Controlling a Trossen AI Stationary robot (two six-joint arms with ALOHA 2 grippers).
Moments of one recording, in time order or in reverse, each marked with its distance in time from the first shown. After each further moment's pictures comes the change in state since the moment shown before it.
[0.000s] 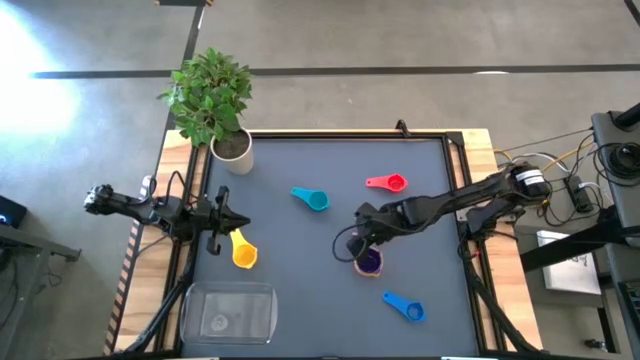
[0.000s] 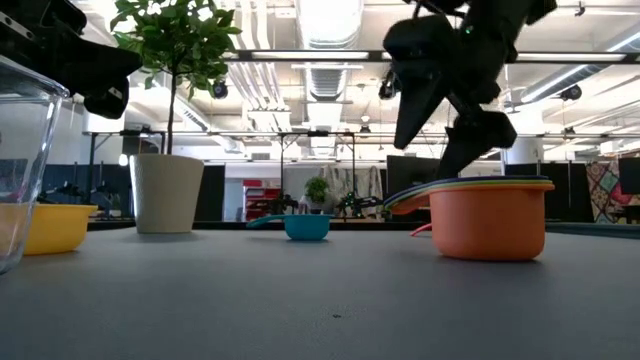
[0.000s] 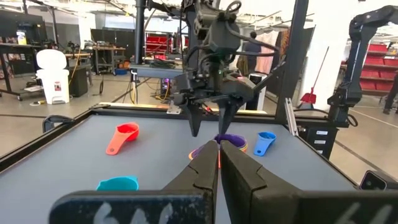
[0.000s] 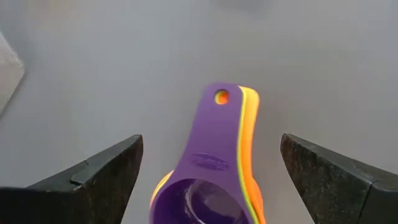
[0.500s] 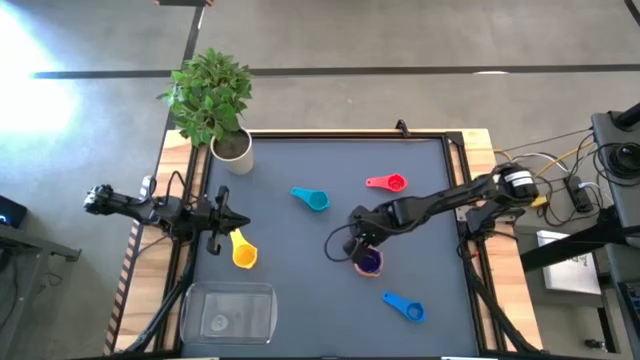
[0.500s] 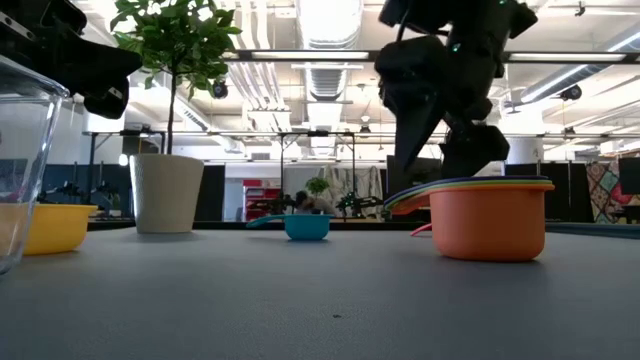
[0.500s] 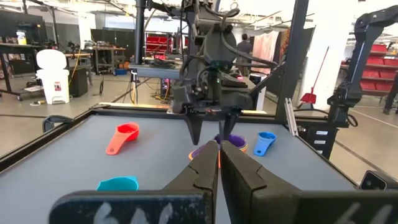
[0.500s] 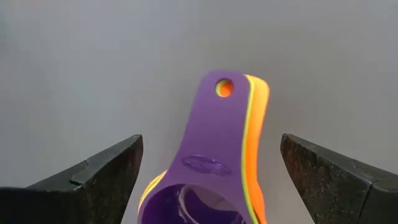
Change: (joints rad) left arm 0.000 0.000 0.000 0.000 0.000 0.000; right arm -0.029 0.101 0.053 -0.035 -0.085 -0.051
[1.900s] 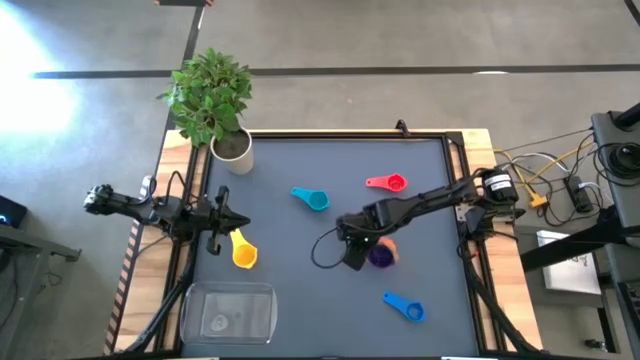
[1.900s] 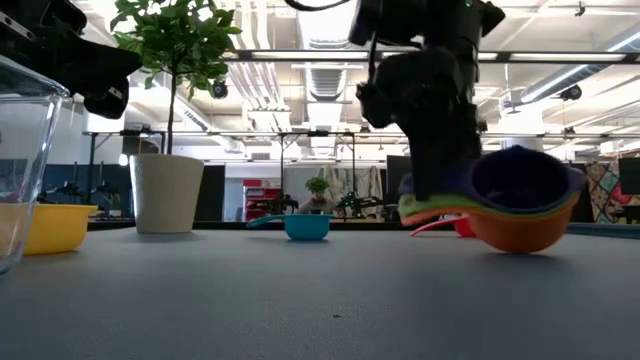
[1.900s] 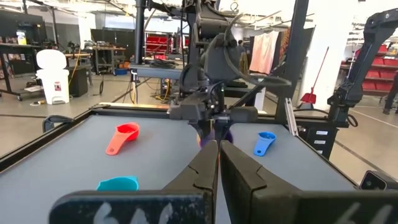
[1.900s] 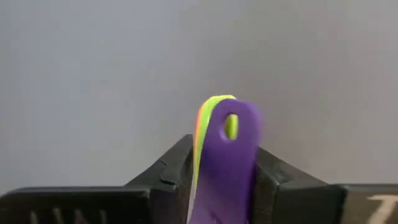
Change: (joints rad) left arm 0.000 0.000 0.000 0.000 0.000 0.000; right arm -0.008 0.145 0.178 -0.192 -0.067 -0.268
